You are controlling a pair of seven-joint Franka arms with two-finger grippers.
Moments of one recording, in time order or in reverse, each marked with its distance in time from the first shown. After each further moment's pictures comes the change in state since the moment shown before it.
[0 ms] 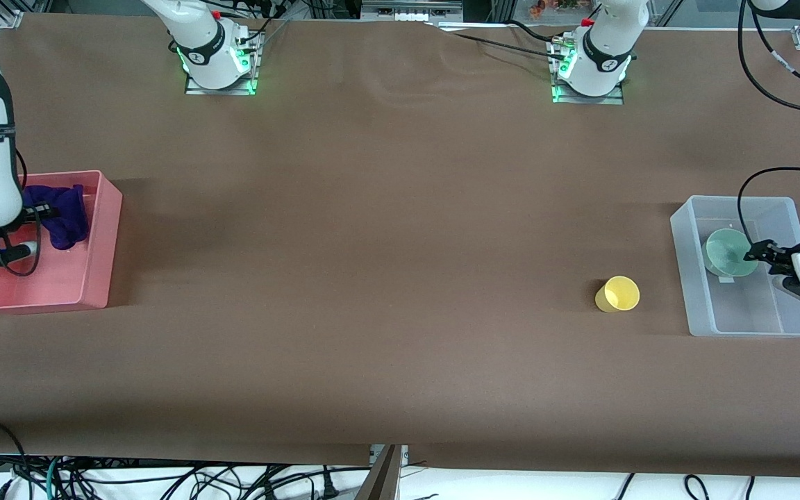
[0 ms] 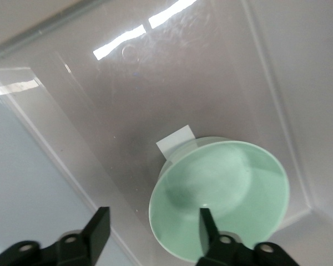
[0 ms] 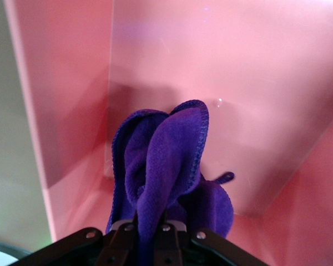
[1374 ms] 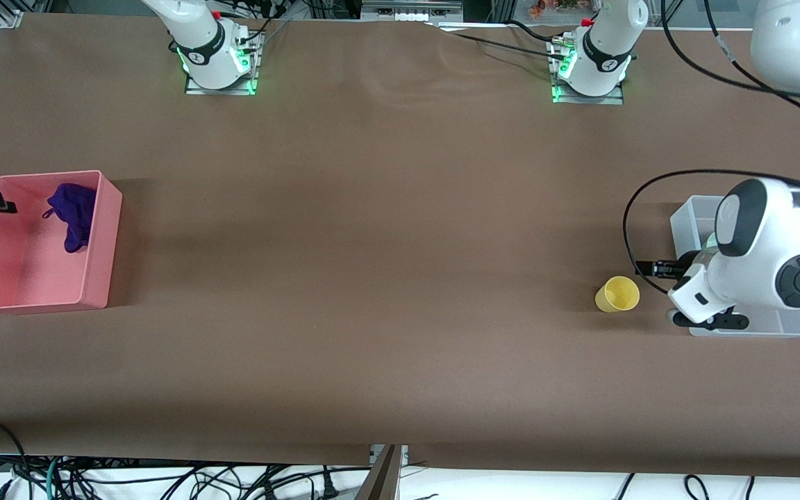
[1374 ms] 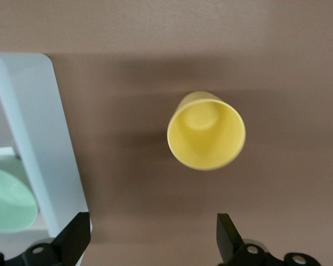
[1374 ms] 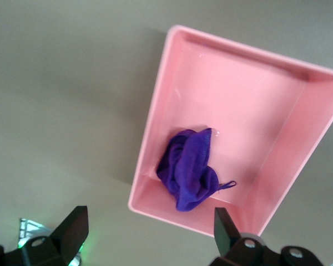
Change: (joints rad) left arm -0.342 -0.076 -0.140 0.065 0.000 -0.247 -0.906; right arm 0.010 -0.133 0.042 0.376 0.075 -0.355 0.007
